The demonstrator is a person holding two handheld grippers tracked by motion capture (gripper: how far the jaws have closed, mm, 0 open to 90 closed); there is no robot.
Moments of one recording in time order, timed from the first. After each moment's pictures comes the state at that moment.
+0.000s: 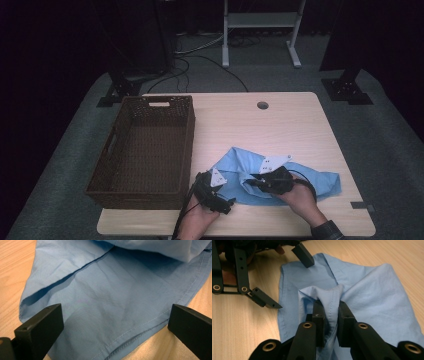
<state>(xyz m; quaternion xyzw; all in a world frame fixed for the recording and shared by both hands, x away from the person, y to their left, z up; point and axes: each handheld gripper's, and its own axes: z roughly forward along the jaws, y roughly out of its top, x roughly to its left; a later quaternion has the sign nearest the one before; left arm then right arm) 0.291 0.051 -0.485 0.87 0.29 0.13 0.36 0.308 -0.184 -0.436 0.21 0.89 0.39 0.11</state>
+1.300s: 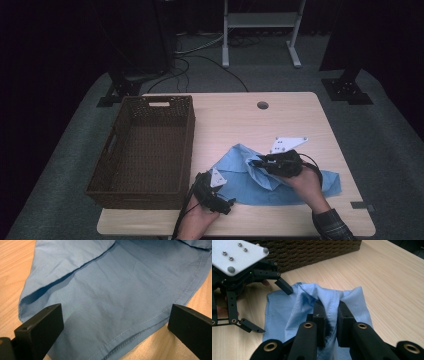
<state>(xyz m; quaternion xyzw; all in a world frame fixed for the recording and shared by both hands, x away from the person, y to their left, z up) 0.290 0.052 -0.485 0.87 0.29 0.13 0.36 0.331 -0.205 -0.397 0.24 0.86 0.43 0.13</state>
